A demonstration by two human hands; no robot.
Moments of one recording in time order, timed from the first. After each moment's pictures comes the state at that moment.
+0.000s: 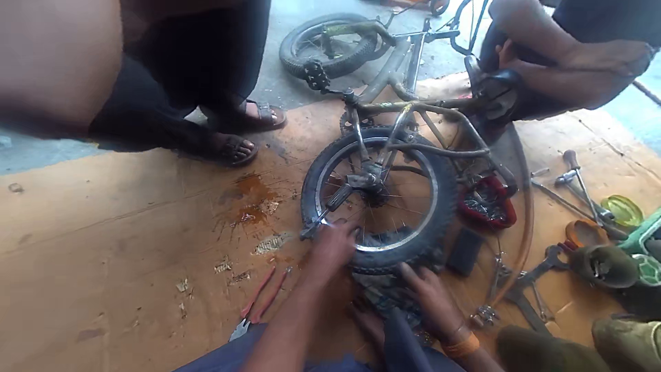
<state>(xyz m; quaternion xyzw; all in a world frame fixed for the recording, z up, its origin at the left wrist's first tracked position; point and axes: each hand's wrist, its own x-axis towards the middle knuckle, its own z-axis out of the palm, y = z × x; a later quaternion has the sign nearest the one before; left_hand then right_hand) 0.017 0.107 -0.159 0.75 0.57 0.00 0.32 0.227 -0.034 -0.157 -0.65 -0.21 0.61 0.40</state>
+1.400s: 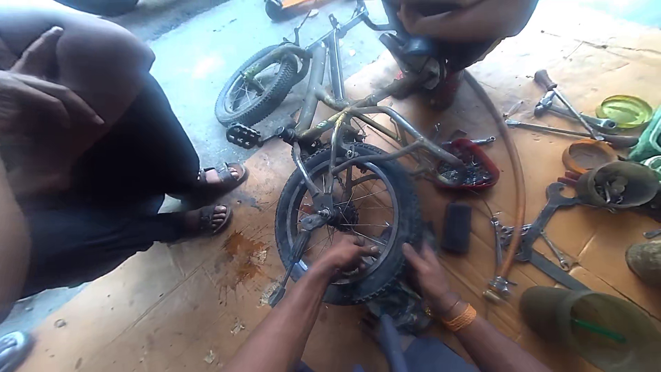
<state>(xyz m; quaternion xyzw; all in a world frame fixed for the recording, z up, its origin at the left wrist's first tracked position) 0.095 0.139 -0.152 0.49 0.53 -0.11 0.69 0.256 -0.020 -0.185 -0.60 -0.17 0.55 0.55</state>
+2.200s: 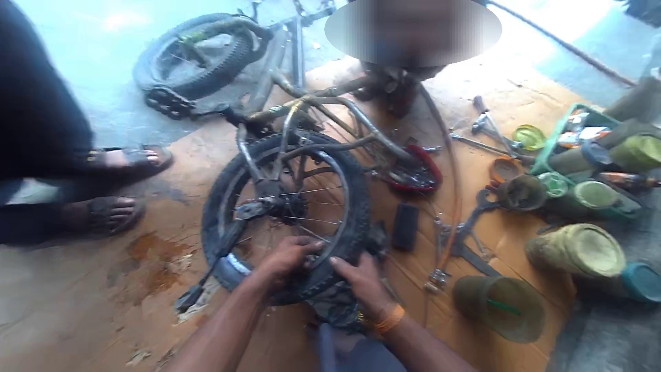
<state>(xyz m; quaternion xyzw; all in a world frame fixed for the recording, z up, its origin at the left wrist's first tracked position) 0.094 0.121 -0.143 0.46 0.58 -0.02 0.67 0.227 -0.018 -0.166 -0.63 -0.15 0.55 0.53</state>
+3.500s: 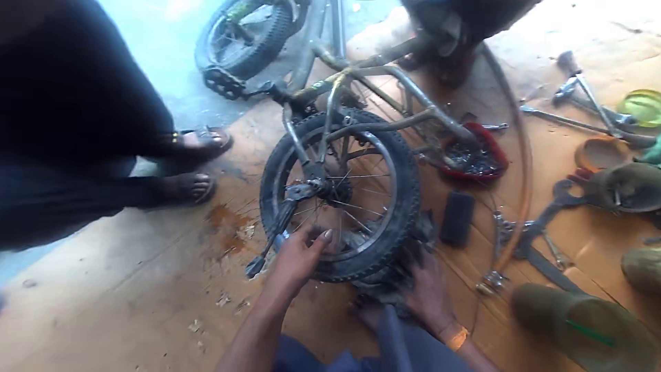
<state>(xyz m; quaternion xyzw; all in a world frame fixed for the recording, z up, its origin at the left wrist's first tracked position) 0.025 0.114 -0.123 0.59 0.64 0.06 0.50 0.248 -0.082 -0.232 -0.80 -0.52 0.27 0.10</state>
